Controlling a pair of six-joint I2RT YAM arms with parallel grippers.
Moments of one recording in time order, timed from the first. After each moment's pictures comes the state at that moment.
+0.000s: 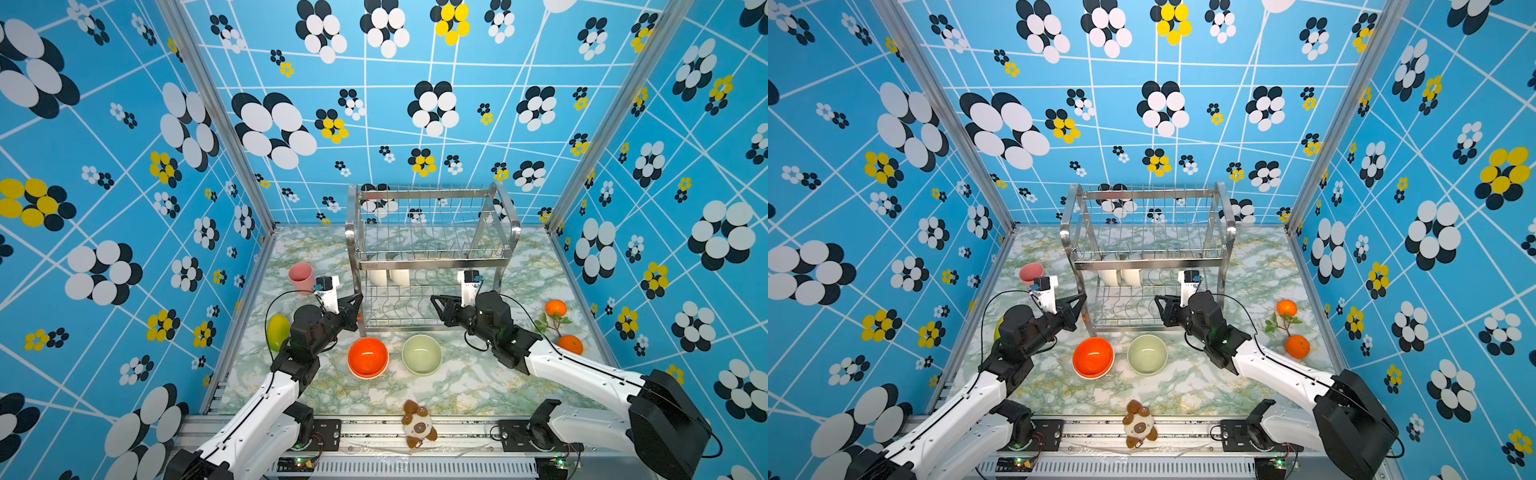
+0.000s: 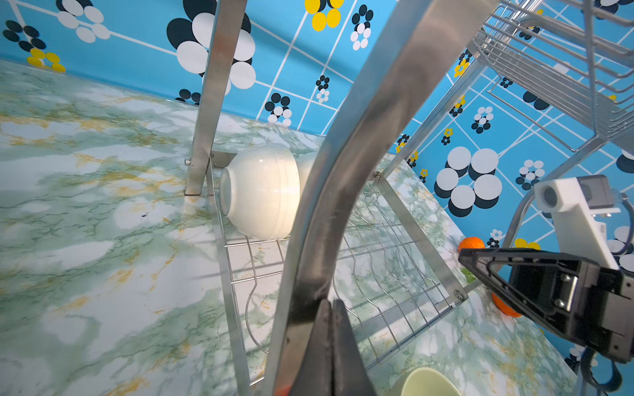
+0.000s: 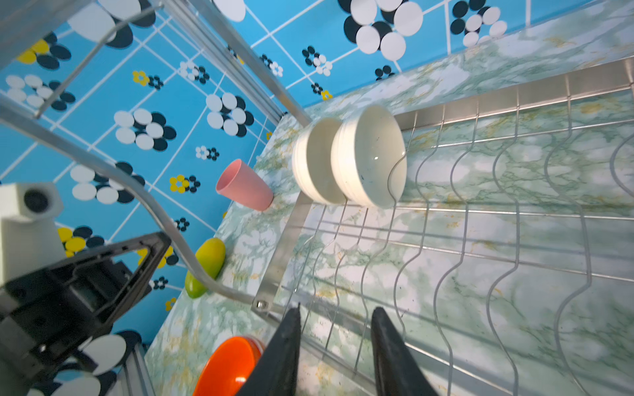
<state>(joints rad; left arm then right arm) -0.32 0.84 0.36 0.32 0.26 -0.47 0.72 1.19 0.58 0.27 0.00 0.60</state>
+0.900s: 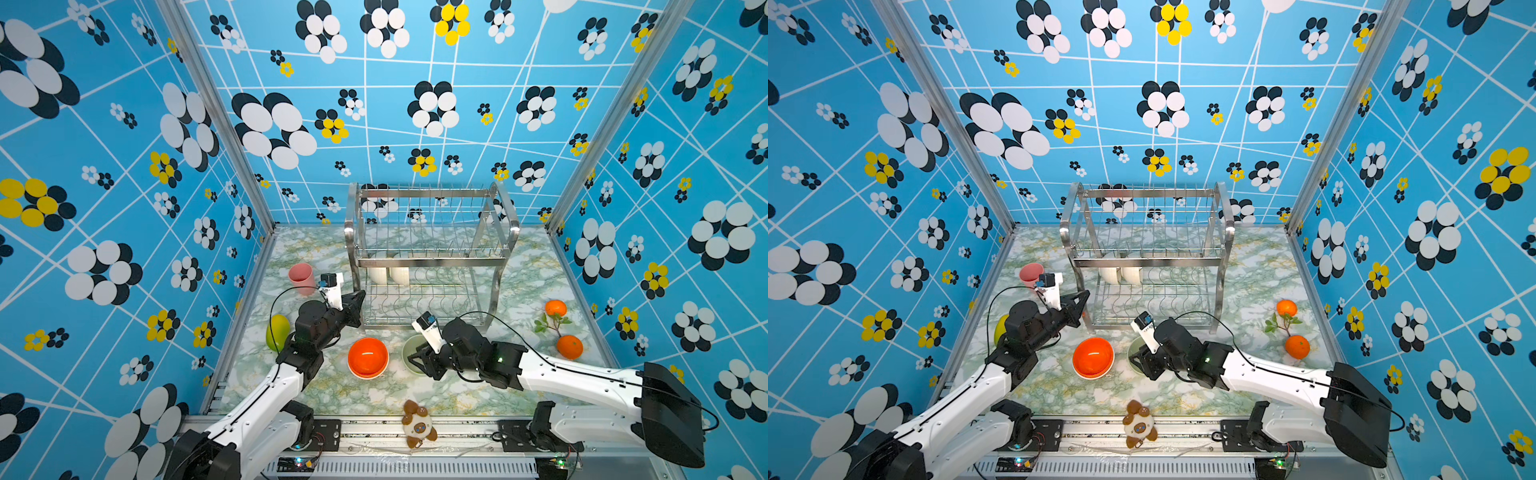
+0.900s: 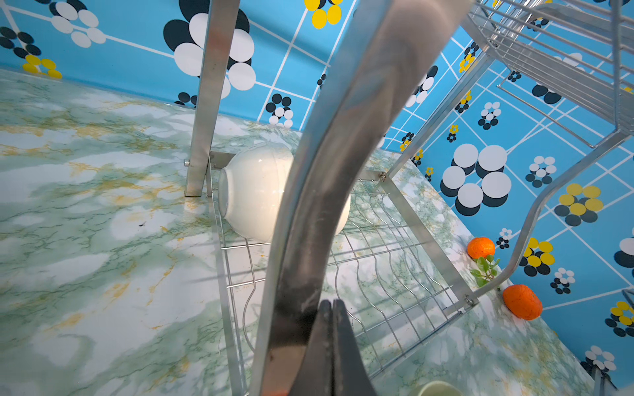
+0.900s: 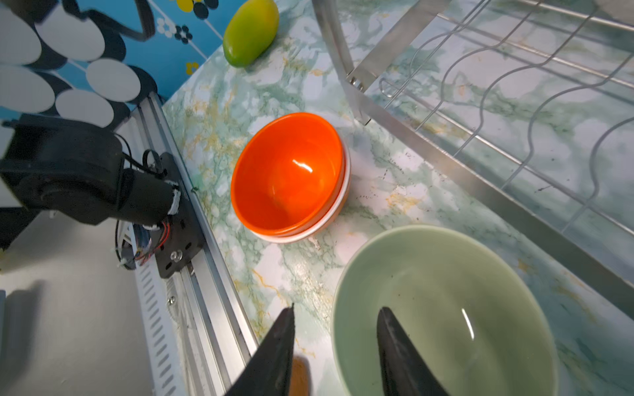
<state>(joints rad) -0.33 0.93 0.37 0.38 0.25 -0.44 1.06 1.22 0.66 -0.13 -0.09 0.32</state>
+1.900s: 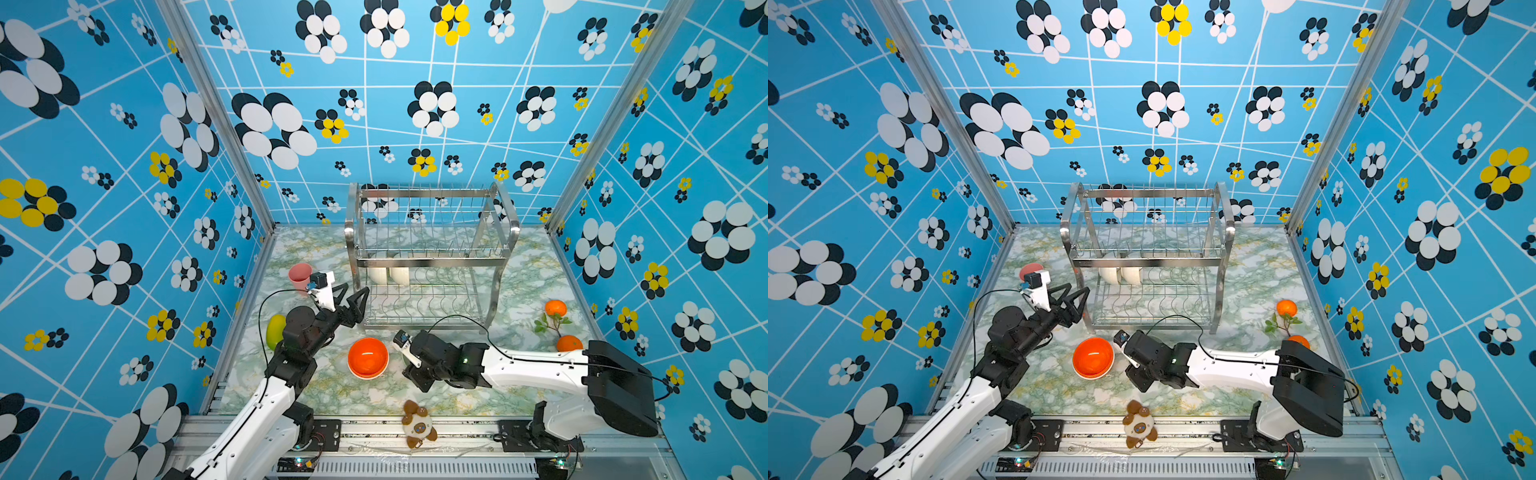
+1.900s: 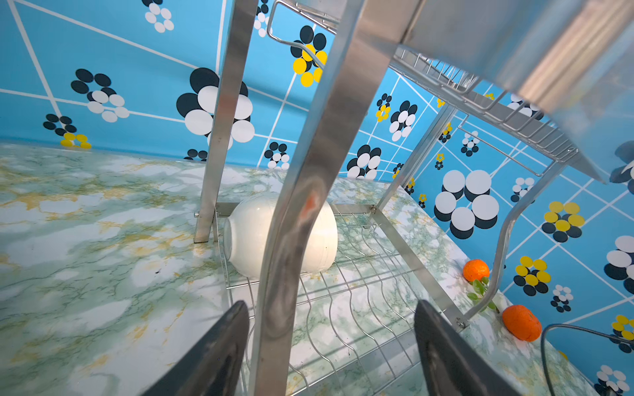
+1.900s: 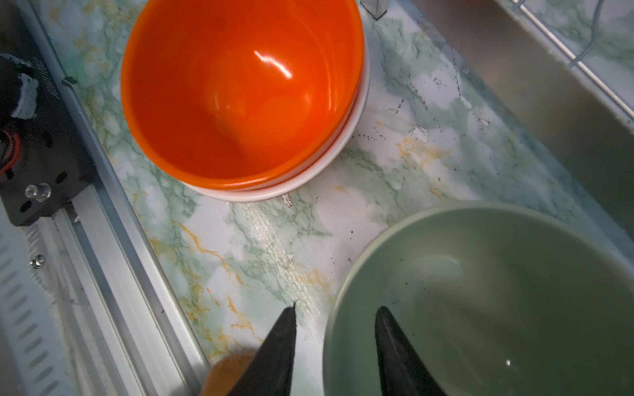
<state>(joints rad) -0.33 0.75 0.39 0.31 0.22 -0.41 1.16 1.49 0.80 -0.27 0.04 0.22</state>
